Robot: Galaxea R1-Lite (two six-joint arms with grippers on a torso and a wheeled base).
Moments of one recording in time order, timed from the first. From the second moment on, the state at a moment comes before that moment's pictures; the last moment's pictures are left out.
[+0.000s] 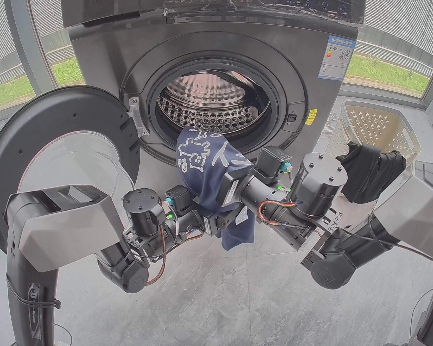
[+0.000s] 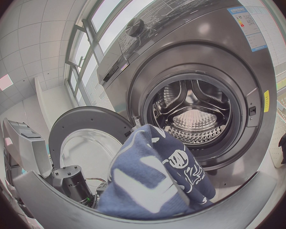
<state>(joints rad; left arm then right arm) -0.53 2.33 -0.85 -1.55 -0.26 -0.09 0.77 2.11 -0.98 -1.37 -0.07 0.18</state>
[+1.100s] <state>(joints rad) -0.45 2.13 -0.77 -1.54 -0.19 -0.14 0.67 2.06 -0.84 -1.36 -0.08 0.19</state>
